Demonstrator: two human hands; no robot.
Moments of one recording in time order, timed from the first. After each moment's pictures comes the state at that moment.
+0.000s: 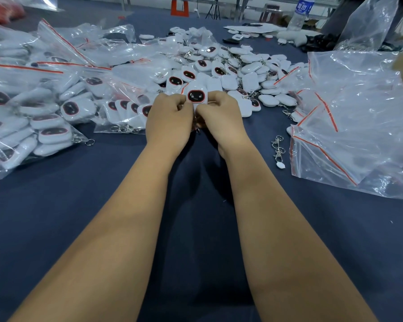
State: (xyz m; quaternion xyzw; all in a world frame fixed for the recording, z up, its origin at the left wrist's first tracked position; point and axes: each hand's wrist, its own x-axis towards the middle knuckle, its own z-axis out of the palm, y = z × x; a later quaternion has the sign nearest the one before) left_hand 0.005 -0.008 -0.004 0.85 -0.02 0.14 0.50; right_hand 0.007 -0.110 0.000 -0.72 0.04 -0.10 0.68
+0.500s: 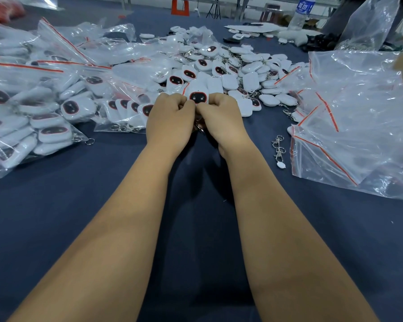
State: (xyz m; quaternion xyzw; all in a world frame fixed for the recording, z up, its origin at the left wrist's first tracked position) left_hand 0.006 -0.008 -0.005 0.85 -0.02 0.12 0.52; right_hand 0.008 -0.110 -0.001 -0.74 0.03 -0.09 0.66
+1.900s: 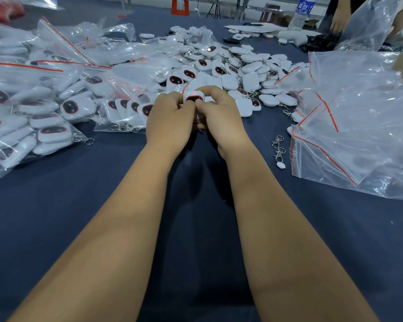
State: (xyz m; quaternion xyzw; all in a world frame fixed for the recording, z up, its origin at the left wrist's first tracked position) left_hand 0.003 -0.009 0.000 0.84 -0.01 0.12 0.54; right_hand 0.001 -0.108 0.005 -0.74 0.01 -0.08 0.67
